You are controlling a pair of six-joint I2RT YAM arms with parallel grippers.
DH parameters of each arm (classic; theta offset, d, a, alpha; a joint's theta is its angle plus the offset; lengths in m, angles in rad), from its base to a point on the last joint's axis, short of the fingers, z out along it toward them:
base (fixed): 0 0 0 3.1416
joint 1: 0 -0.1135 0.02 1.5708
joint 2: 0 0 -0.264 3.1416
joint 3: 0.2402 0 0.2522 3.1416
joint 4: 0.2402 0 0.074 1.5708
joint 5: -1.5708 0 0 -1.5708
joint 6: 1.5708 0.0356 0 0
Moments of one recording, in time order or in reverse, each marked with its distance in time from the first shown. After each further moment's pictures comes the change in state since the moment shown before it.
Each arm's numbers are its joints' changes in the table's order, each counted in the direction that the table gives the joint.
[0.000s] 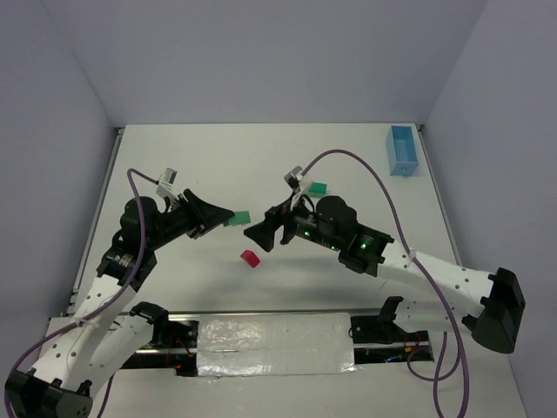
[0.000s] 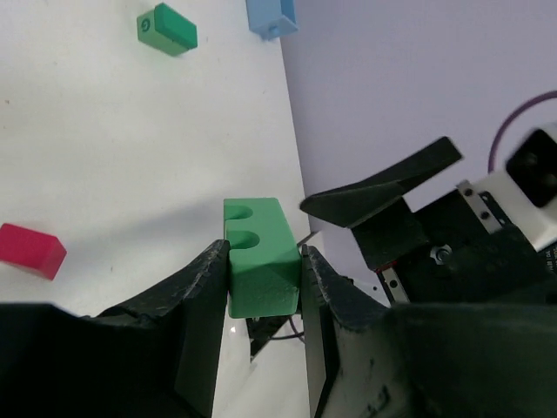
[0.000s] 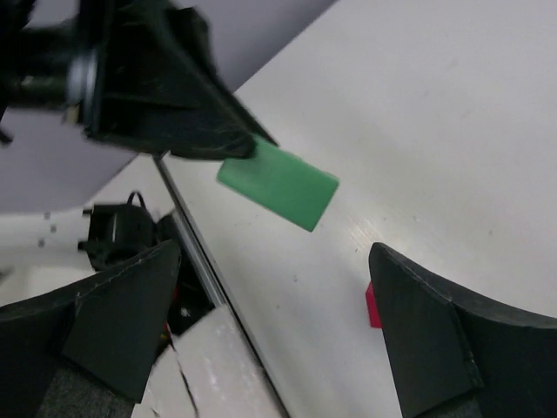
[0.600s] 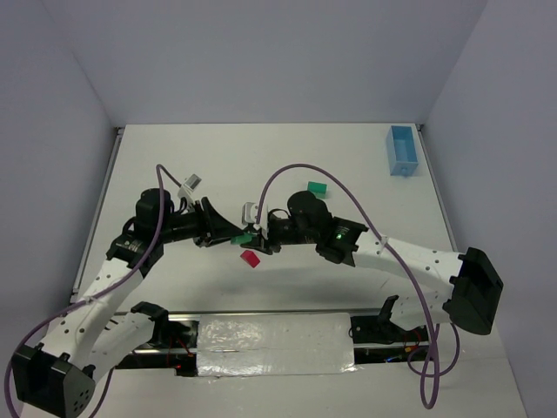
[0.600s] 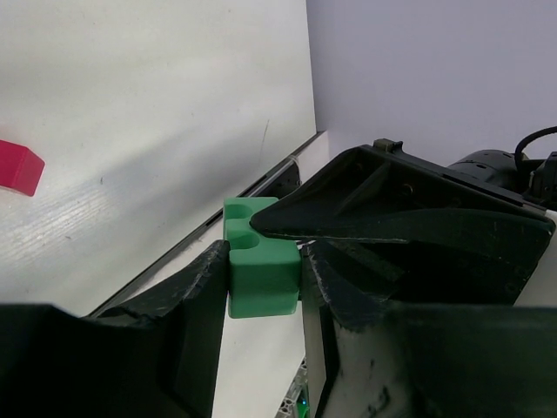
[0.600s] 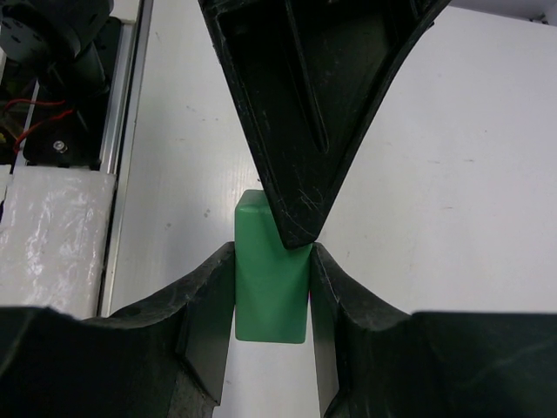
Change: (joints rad) left arm -0.008 0.132 0.024 0.110 -0.259 0.077; right arm -0.014 0.210 0.103 0.087 0.326 -0.774
